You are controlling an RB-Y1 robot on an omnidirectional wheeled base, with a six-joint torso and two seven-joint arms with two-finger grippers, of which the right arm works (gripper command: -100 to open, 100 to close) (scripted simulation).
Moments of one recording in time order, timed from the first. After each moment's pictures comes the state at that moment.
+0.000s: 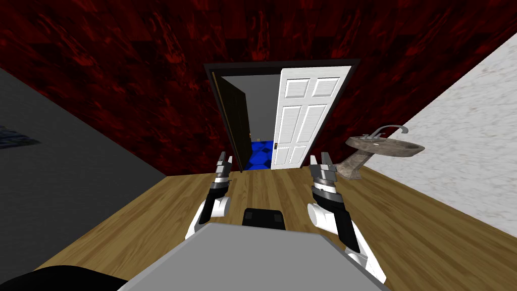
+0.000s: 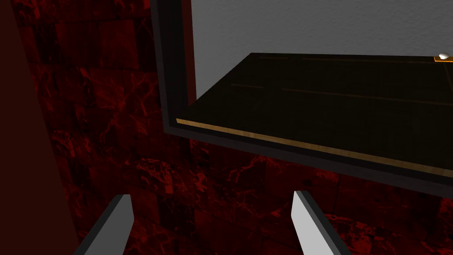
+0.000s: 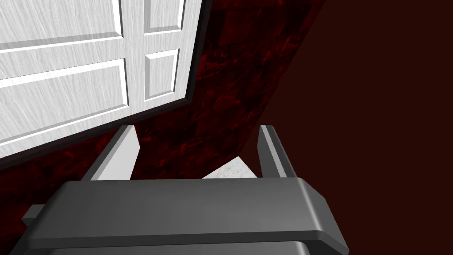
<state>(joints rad) 0.48 -0.01 -0.07 -2.24 -0.04 -0.48 -0.01</state>
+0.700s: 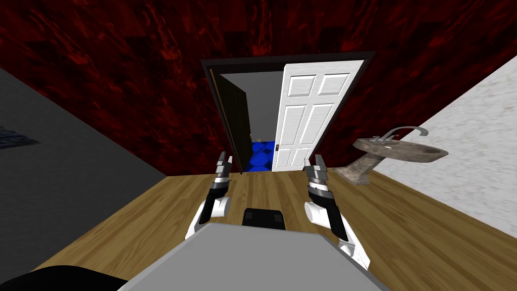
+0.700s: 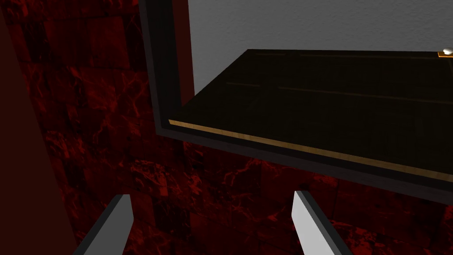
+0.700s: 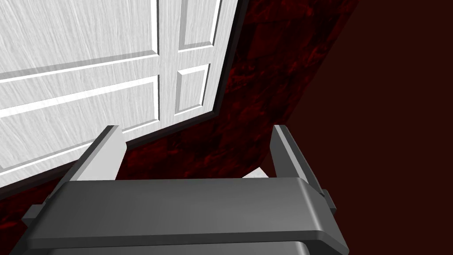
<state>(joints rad) 0.43 -0.04 -0.07 -2.10 -0.05 -0.51 -0.02</state>
